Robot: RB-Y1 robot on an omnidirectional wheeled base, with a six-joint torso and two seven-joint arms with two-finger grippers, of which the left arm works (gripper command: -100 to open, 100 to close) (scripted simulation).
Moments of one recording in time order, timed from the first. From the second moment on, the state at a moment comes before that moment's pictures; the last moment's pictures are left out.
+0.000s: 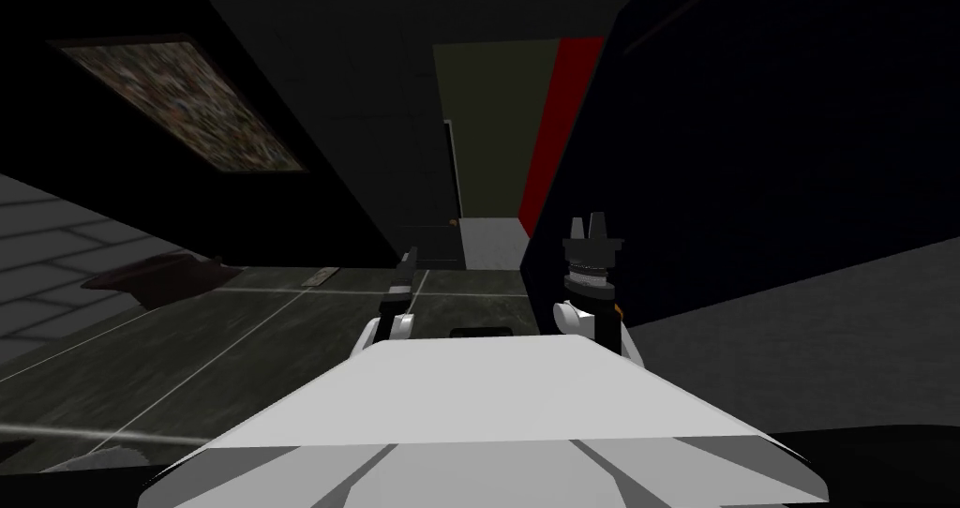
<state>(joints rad) 0.35 0.08 0.11 -1.79 -0.19 -0.57 -0.43</state>
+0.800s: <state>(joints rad) 0.30 0.10 0.17 -1.61 -0.22 -0.62 -0.60</state>
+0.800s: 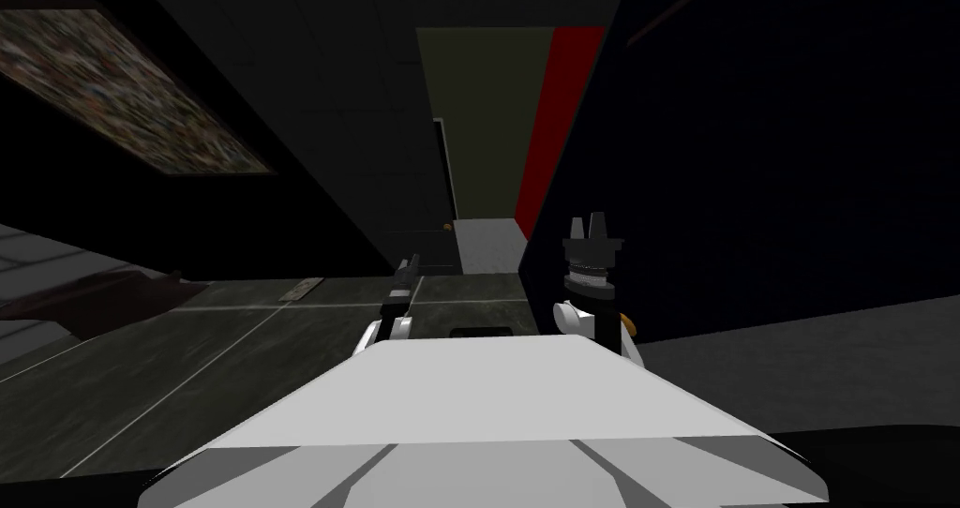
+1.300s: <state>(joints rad) 0.27 0.09 0.20 -1.50 -0.24 -0.64 -0.71</state>
